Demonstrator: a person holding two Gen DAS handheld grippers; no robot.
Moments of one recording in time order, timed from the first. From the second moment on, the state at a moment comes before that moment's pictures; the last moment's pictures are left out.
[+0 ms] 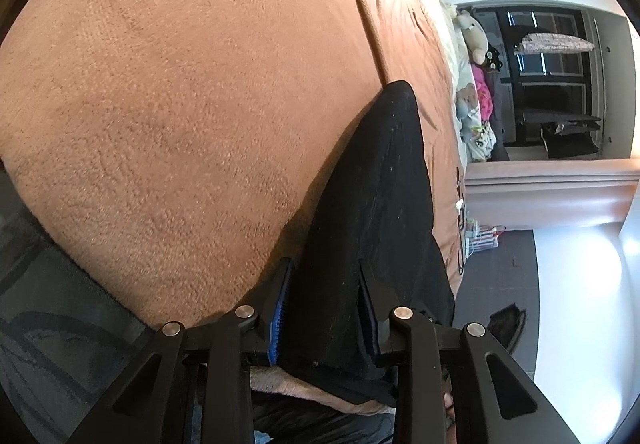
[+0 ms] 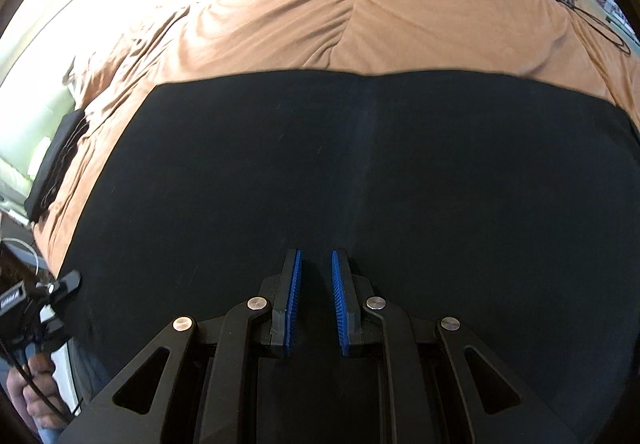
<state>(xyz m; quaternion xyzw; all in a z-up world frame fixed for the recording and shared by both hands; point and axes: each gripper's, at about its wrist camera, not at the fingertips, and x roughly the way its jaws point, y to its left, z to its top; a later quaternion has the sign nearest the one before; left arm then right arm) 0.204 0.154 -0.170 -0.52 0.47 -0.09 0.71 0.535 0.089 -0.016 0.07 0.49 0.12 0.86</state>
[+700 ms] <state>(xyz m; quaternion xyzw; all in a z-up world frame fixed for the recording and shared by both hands) 0.200 0.143 -0.149 -0.50 0.45 -0.11 0.73 0.461 0.077 -0.028 0.13 0.49 0.17 0.85</state>
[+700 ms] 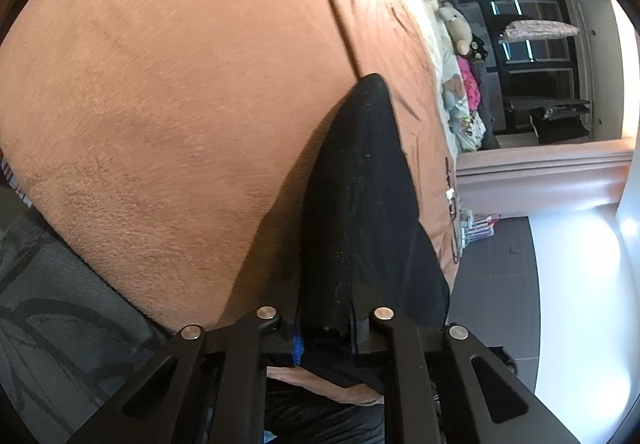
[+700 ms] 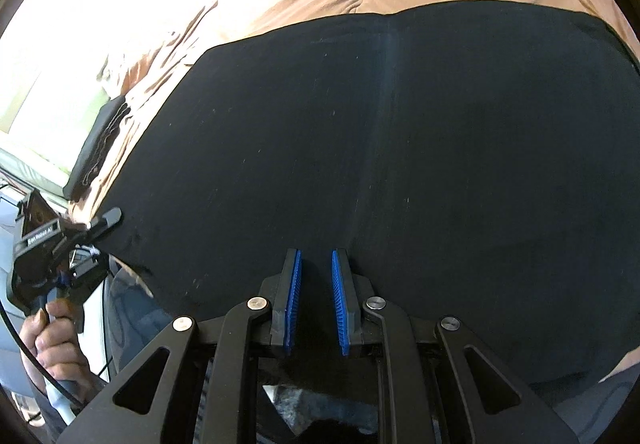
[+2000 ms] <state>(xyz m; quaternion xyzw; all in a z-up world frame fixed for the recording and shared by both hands) 0.260 -0.011 -0.008 -0.38 0.41 -0.29 0.77 0.401 -0.110 -0.010 0.25 0.39 0.16 0.87</state>
